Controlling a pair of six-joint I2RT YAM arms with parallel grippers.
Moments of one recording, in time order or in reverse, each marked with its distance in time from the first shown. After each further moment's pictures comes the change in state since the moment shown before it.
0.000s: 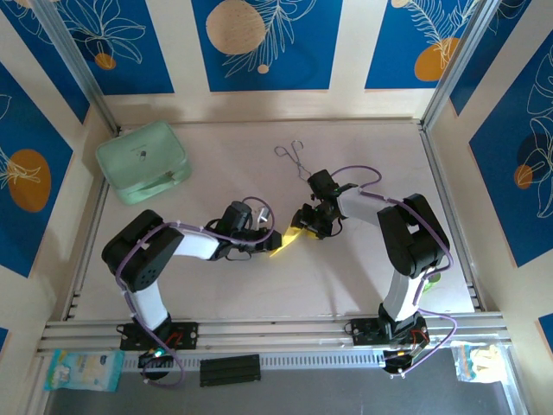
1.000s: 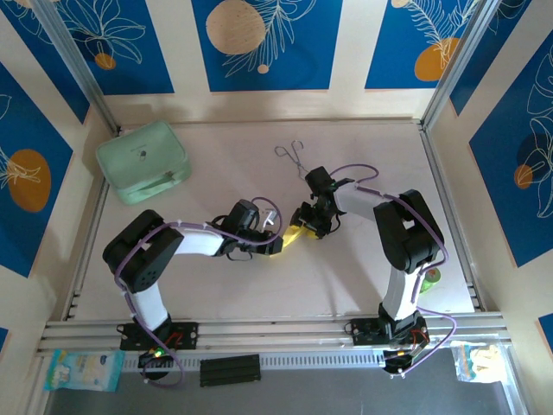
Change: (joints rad) left arm -0.039 0.001 0.081 -0.205 -0.052 0.219; right arm 0.000 0.052 0.074 -0.088 0.000 0.027
